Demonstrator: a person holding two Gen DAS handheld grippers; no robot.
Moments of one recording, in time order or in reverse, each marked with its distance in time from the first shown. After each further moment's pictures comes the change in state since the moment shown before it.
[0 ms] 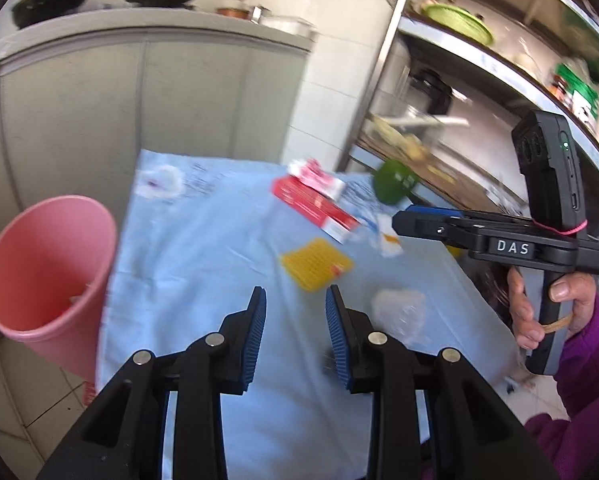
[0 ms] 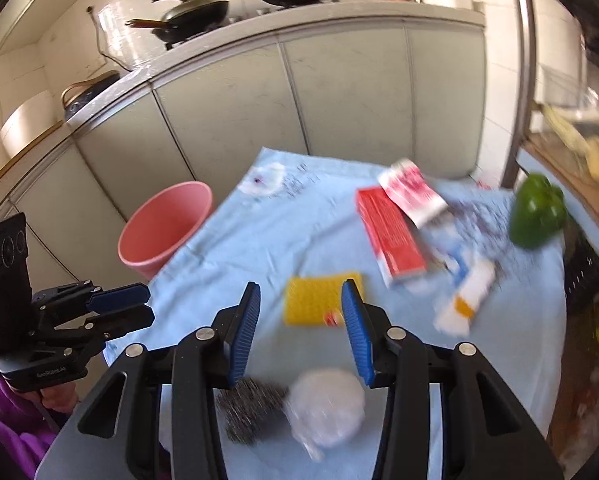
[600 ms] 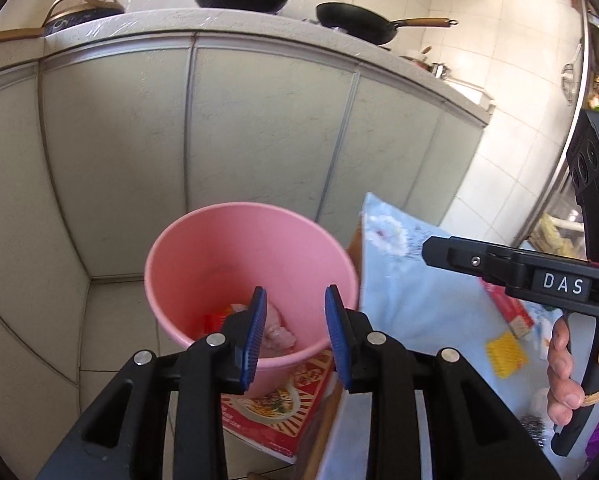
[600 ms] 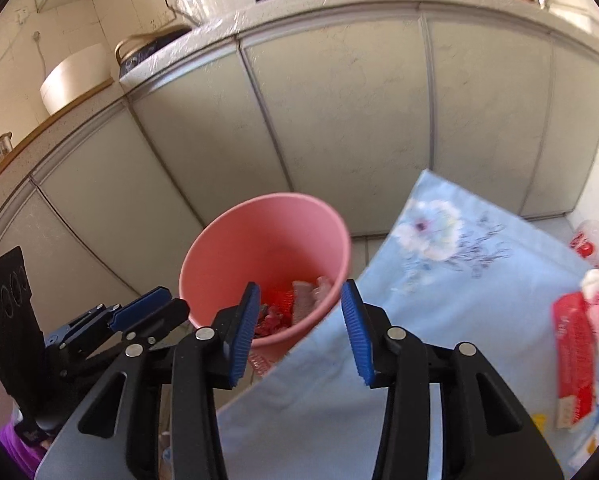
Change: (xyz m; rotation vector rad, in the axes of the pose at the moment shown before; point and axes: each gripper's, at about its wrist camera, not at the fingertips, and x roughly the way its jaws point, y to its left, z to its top) left arm -0.048 0.146 0.000 -0.330 -0.201 0.497; right arm 0.130 0.157 0.088 -0.179 0.057 0.219
